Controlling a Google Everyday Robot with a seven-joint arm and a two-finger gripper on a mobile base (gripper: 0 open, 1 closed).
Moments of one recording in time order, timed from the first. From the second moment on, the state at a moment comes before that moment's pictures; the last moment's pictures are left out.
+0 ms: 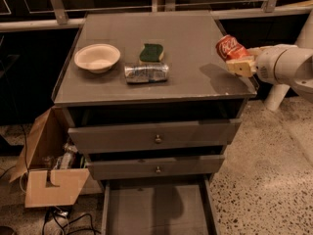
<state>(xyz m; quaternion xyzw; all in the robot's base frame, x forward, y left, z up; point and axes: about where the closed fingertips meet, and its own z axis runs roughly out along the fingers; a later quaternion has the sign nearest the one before) 0.659 -0.287 0.902 -0.23 0.80 -0.02 0.56</state>
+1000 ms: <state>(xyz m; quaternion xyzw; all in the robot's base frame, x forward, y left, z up) 0.668 -0.266 0.892 -0.29 0.81 0.00 0.52</state>
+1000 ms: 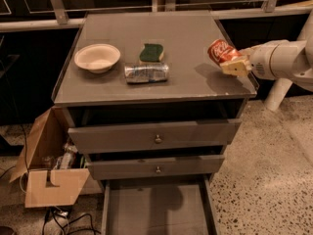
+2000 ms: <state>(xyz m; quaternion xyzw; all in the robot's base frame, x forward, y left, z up) 0.700 -0.250 0.878 -0.30 0.81 0.03 0.50</state>
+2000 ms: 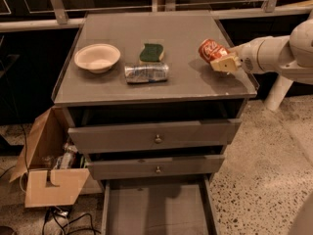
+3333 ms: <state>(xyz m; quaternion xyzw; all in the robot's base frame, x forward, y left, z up) 0.717 -0.233 0.859 -0.31 0.81 0.05 0.49</state>
